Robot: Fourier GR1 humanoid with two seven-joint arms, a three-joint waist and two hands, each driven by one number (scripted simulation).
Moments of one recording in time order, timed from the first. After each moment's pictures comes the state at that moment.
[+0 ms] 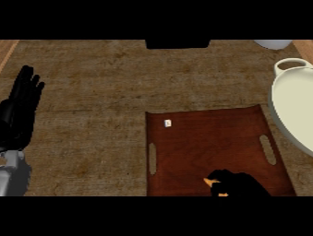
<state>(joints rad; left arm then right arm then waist) -0.17 0.23 0.11 -1.65 0.09 0.17 0.22 0.30 -0.23 0.39 -1.88 1.06 0.31 -0.07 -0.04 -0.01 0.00</state>
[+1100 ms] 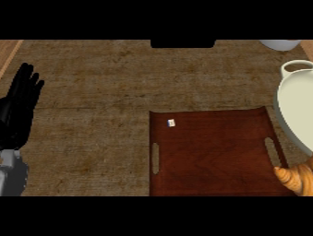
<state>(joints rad) -0.18 0.23 0.12 -1.66 0.10 0.13 0.24 0.22 -0.11 -0.24 -2.29 0.72 0.18 0.11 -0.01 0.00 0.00</state>
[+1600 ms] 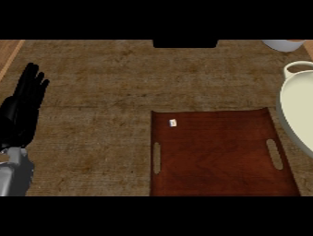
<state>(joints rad) -0.20 0.21 0.11 -1.63 0.09 0.13 0.22 -0.04 -0.29 -0.54 -1.93 0.41 0.22 0.08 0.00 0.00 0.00</state>
